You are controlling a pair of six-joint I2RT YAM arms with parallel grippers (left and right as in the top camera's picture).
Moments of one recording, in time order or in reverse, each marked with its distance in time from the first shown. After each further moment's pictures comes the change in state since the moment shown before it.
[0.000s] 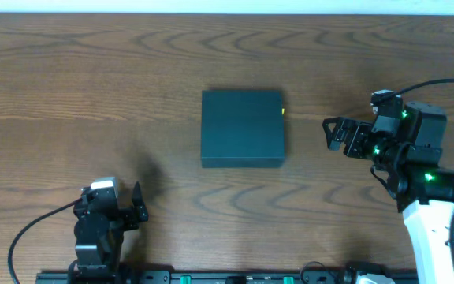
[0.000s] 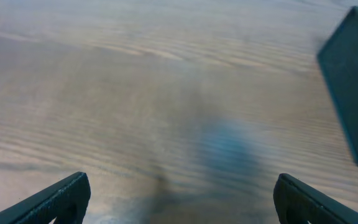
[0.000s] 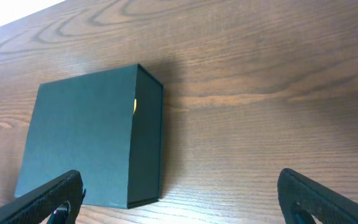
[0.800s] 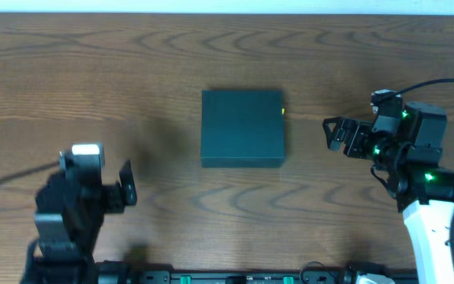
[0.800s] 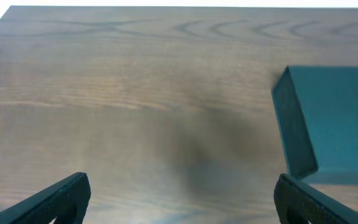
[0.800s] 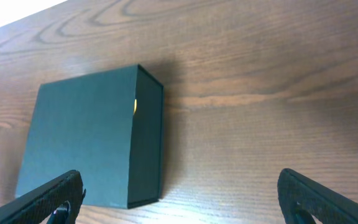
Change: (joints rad) left arm -0.001 0.480 0.590 -0.172 0.066 0.101; right arm 0.000 0.000 0.001 0.000 0.000 0.000
